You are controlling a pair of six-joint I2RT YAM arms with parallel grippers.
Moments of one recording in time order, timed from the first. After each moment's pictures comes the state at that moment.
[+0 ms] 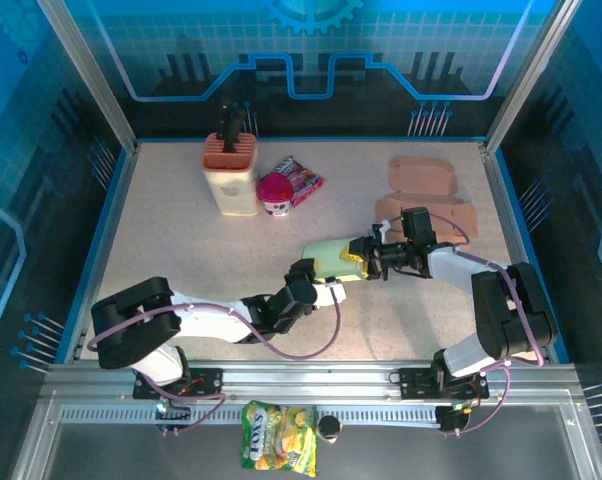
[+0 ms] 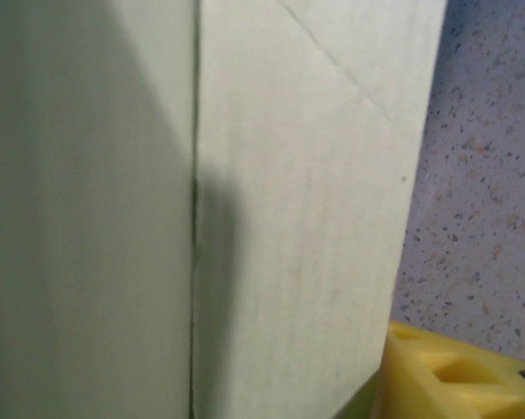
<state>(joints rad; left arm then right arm) -1.10 1.55 0.59 0.45 -0.61 0.67 0.21 1.51 0.67 -0.04 -1.10 1.03</state>
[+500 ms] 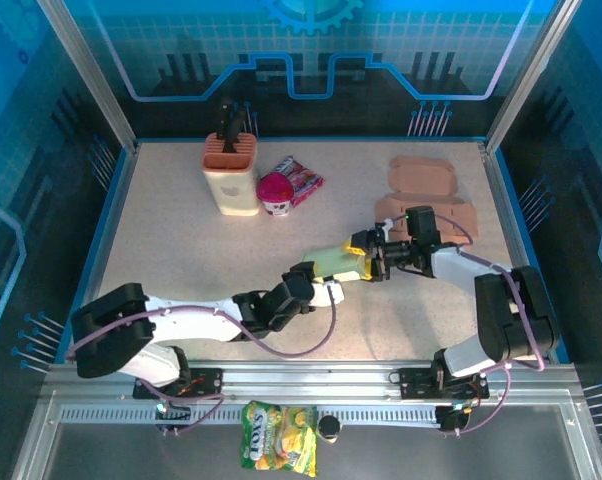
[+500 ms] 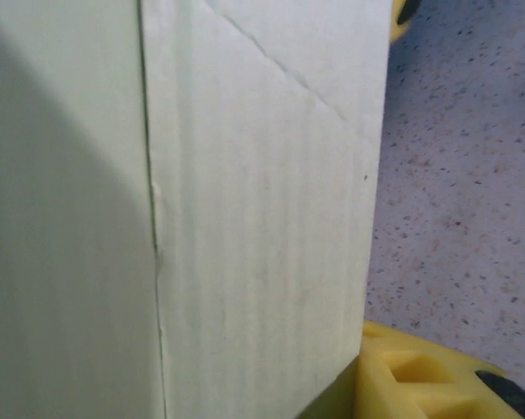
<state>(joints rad) -1.10 1.40 0.69 0.11 -0.47 0.56 0.11 1.41 0.65 -0.05 -1.15 1.05</state>
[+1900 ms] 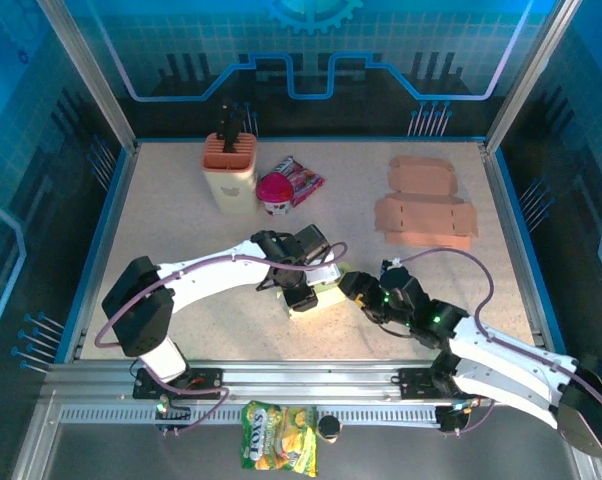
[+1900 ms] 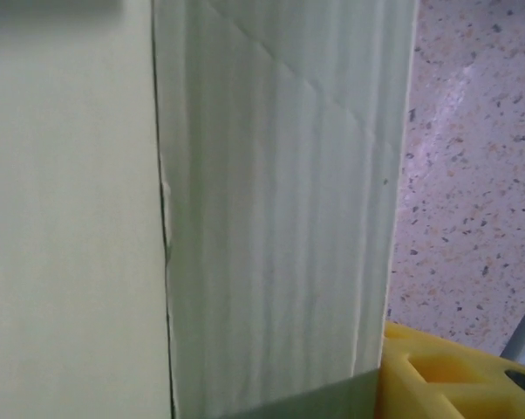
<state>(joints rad) -0.86 1.66 1.21 -0.86 0.08 0.26 0.80 0.88 0.36 -0.07 -0.02 1.40</state>
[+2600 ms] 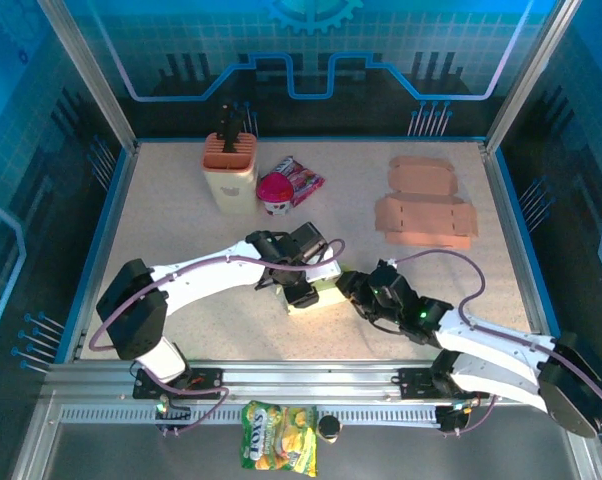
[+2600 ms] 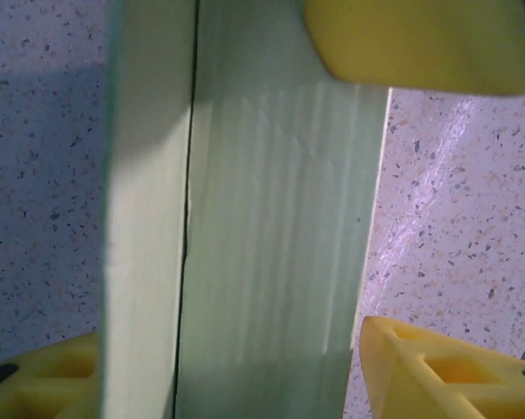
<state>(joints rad) -0.87 1.62 1.18 -0.80 0.07 0.26 0.83 0.97 0.36 -0.03 0.05 1.46</state>
